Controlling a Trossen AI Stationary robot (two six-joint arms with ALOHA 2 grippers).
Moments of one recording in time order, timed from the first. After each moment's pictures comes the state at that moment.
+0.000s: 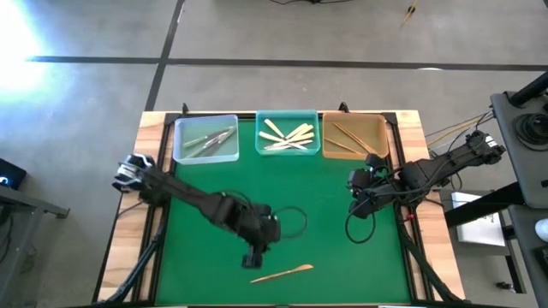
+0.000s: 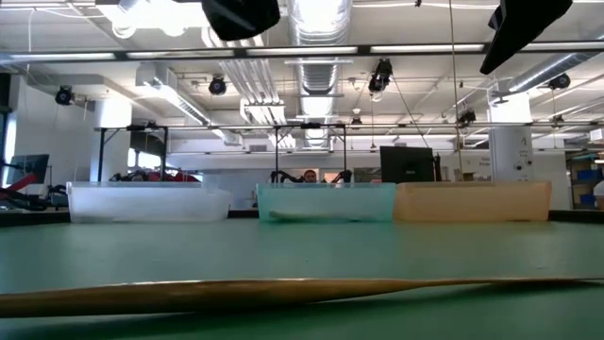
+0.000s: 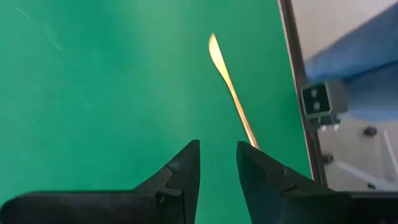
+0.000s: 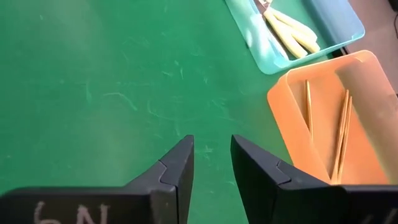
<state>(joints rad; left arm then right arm) -0.38 1.79 1.54 -0.75 0.05 -0.32 0.40 1.13 1.07 -1.15 0.51 0.64</state>
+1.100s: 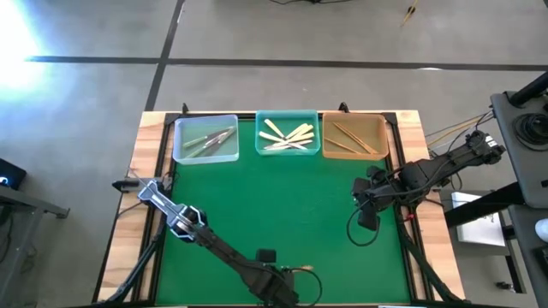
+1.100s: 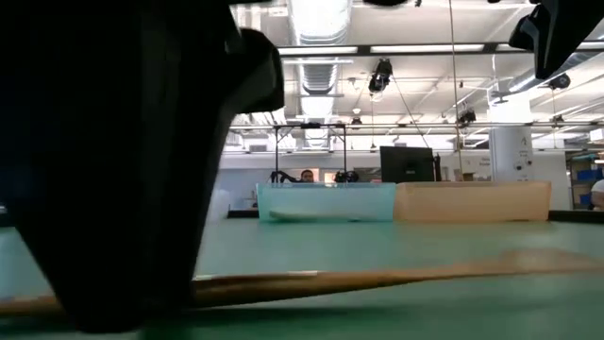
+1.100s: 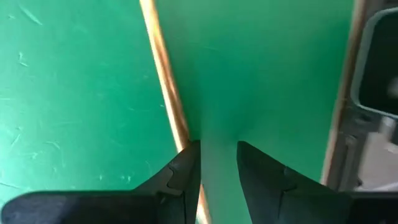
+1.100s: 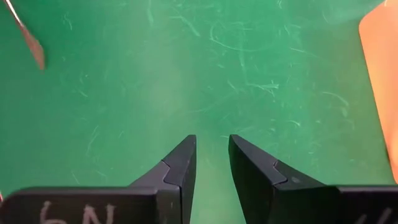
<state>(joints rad) -0.61 2.52 2.29 -1.22 -0.02 -0.62 0.41 1.13 1.07 -1.20 0.16 0.68</state>
